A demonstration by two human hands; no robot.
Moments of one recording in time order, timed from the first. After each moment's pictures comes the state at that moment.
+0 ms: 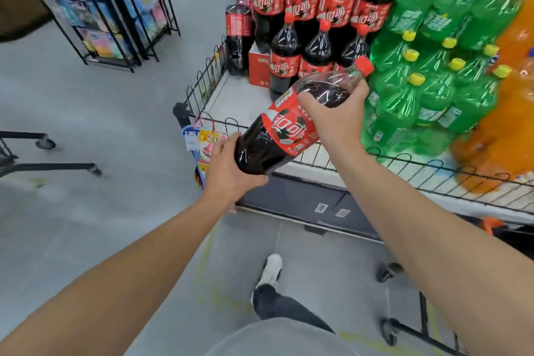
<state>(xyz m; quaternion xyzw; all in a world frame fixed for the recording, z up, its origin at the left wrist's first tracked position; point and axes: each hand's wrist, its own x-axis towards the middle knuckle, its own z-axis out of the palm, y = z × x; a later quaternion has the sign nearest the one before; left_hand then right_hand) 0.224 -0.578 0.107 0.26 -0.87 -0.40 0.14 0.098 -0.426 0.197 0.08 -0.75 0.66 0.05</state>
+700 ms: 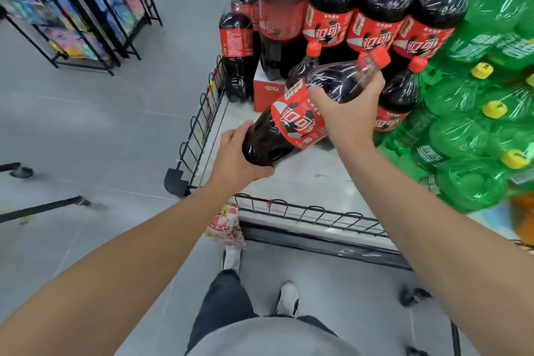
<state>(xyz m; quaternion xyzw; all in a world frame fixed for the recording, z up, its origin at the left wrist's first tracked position) 0.000 -0.749 0.105 0.20 -0.87 -0.44 0.05 -0.108 -0.581 0.186 0.03 -0.76 0.64 0.09</state>
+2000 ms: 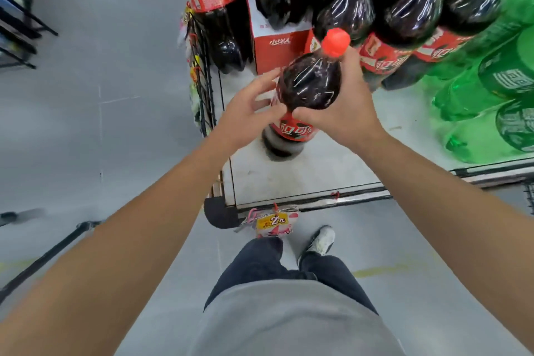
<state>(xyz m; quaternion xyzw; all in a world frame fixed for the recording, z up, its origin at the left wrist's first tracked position) -0.109 -0.880 0.062 0.02 -0.78 -0.61 -0.14 -0.122 -0.683 0.098 0.09 -0.86 0.50 -0.02</state>
